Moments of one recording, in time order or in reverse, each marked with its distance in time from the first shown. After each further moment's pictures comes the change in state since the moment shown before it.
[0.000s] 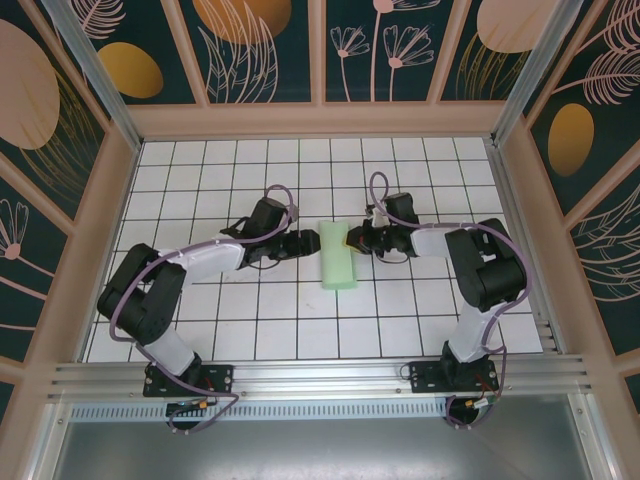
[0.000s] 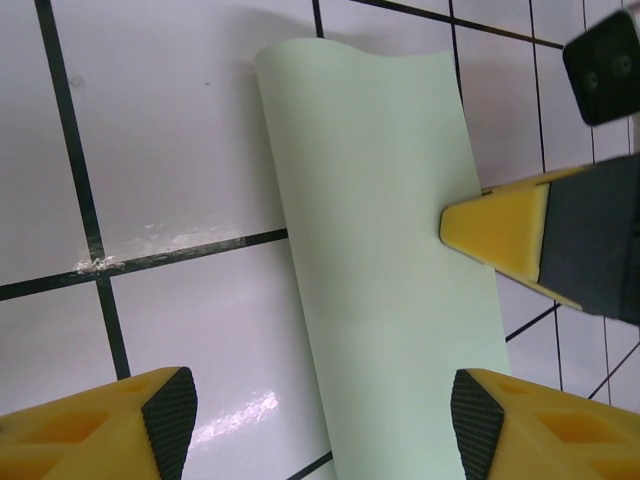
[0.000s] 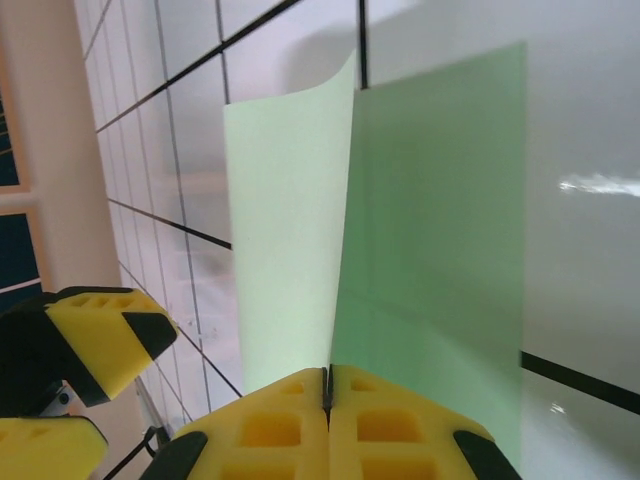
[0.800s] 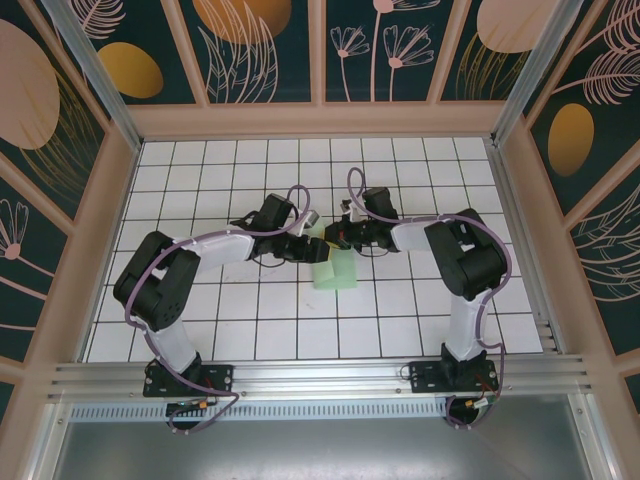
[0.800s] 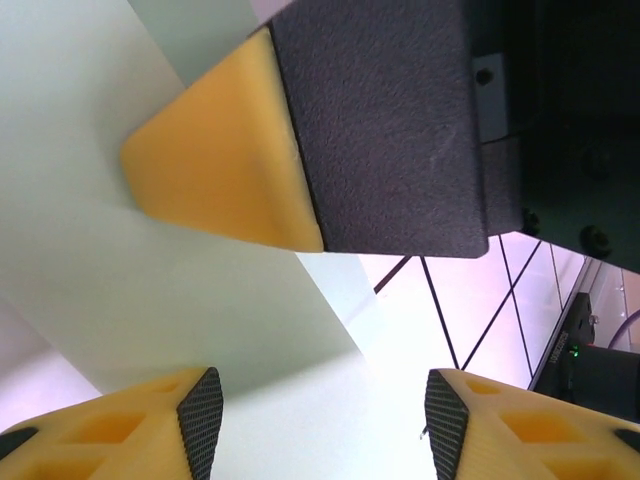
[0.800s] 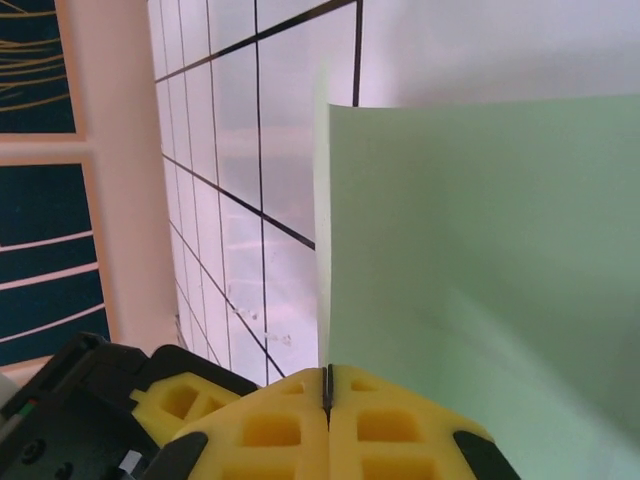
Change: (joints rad) left arm 0.000 0.108 0.098 -0.081 0.291 0.238; right arm 0.105 0.130 0.137 0.094 -0.086 0.073
